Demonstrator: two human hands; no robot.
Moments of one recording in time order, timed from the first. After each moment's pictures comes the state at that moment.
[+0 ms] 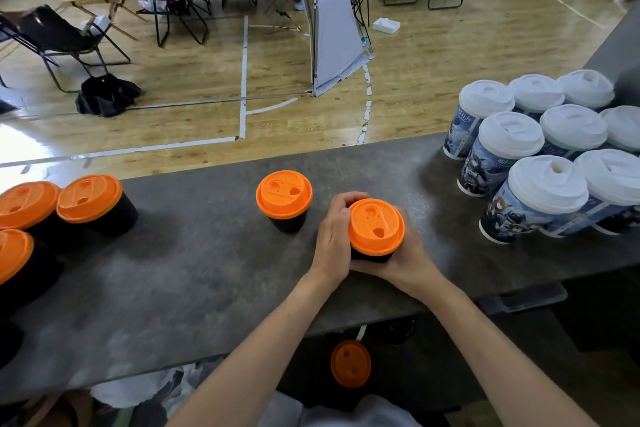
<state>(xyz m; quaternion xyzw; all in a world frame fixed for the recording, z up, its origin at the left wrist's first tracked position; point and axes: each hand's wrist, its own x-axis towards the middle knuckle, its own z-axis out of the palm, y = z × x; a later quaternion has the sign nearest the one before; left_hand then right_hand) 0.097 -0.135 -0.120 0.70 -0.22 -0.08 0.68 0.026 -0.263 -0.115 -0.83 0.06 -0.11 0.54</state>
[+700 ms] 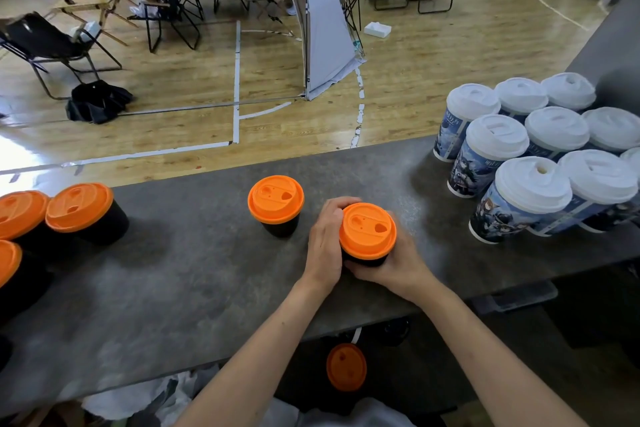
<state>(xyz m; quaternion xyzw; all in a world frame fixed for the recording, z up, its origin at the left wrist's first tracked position) 0.097 -0.136 -0.121 0.69 -0.21 -0.07 0.69 0.025 -0.267 -0.120 -0.84 0.07 -0.12 0.52</state>
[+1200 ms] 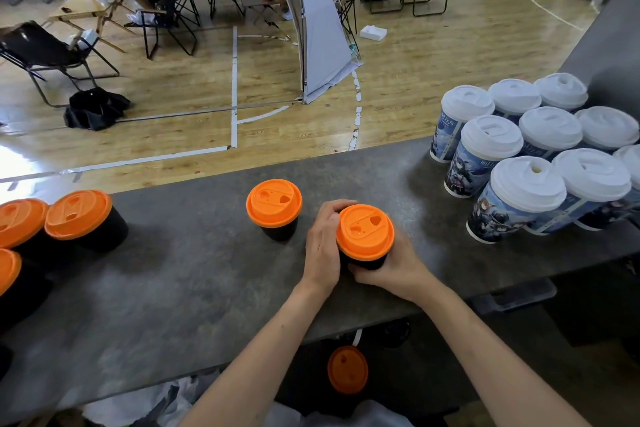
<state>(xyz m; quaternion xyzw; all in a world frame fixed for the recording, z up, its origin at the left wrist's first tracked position) 0.098 -0.137 -0.123 0.69 -0.21 -0.07 0.69 0.025 -0.270 -0.119 -0.84 0.06 -0.10 0.53</state>
